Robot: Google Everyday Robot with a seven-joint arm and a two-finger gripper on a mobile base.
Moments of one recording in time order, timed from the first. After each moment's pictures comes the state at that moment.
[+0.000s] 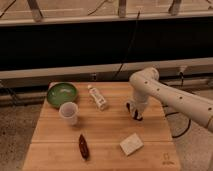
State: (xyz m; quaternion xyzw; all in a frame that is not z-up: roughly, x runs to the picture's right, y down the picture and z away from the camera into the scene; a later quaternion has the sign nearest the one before) arm 0.177 0.155 0.784 -0.32 -0.22 -0.50 0.77
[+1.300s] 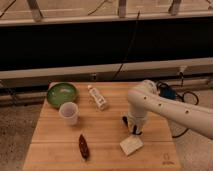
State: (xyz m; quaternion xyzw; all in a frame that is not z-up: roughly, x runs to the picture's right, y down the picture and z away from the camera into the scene) arm 0.154 0.217 0.737 -0.33 -0.24 -0.54 0.74
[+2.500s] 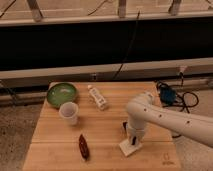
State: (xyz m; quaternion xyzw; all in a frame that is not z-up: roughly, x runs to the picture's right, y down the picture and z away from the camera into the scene) arm 0.149 0.268 0.730 -0.33 -0.26 -0.56 0.71
